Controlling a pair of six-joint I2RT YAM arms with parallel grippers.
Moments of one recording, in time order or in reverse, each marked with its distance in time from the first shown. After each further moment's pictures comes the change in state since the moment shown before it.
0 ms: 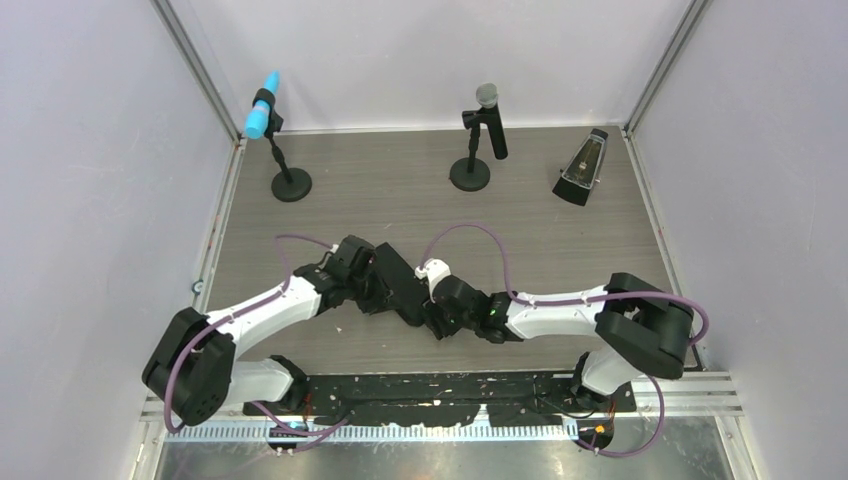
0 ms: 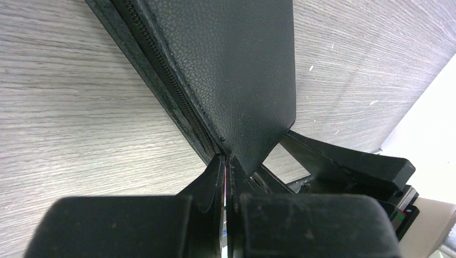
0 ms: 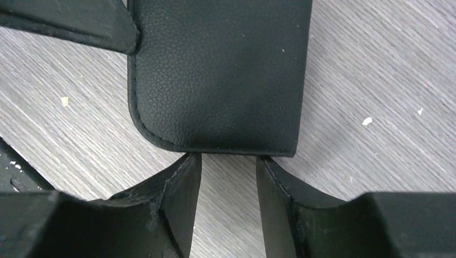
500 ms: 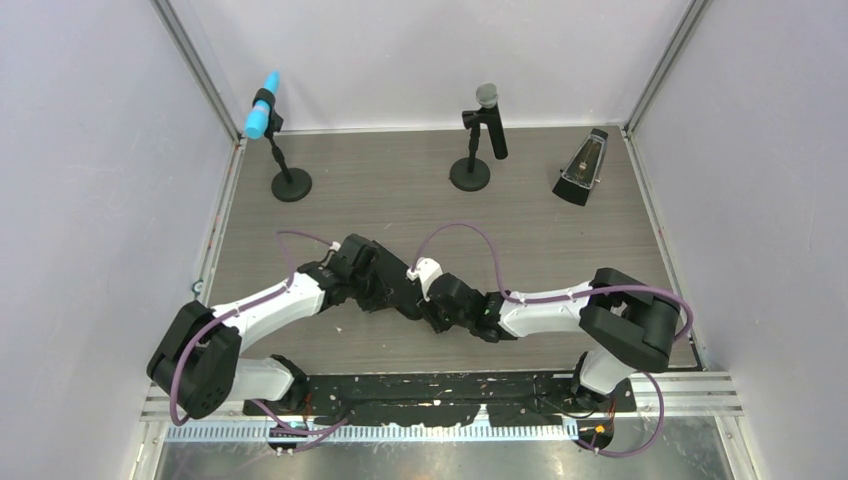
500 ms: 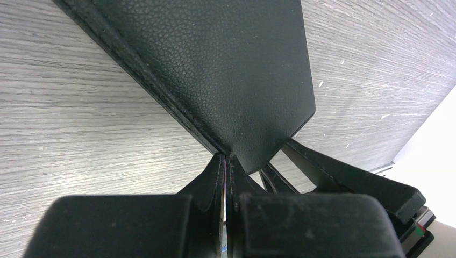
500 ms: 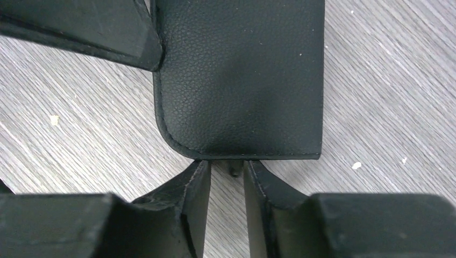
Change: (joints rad) left arm -0.005 0.045 0.021 0.001 -0.043 0.016; right arm -0.005 0.076 0.015 0.119 0.010 -0.127
